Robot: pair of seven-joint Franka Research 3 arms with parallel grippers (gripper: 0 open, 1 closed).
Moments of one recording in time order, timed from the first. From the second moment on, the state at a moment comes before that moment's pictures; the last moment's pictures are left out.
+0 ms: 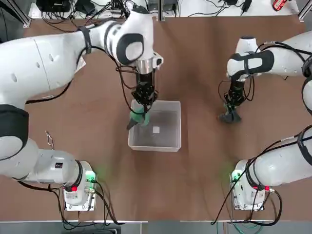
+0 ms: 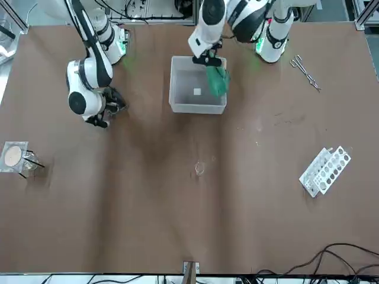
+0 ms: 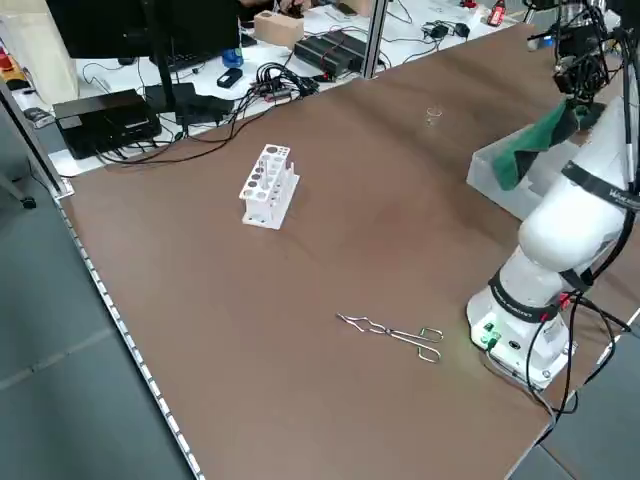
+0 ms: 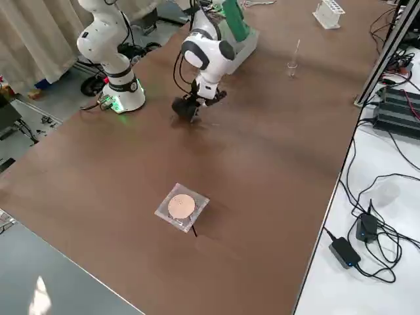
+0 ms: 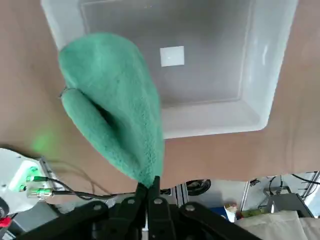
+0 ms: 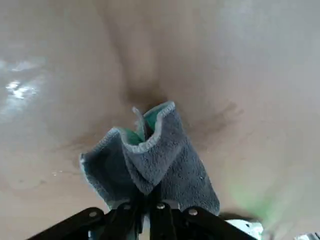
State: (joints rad) left arm -0.06 0.07 -0.90 -1.95 -0.32 1.72 -0.73; right arm 0.16 0.11 -0.02 -2.51 0.06 2.06 0.38
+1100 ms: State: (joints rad) left arm -0.02 0.11 -0.93 -1.97 -0.25 1.67 -0.71; right arm -0.12 0.25 -0.02 -2.39 -0.06 2.10 0.05
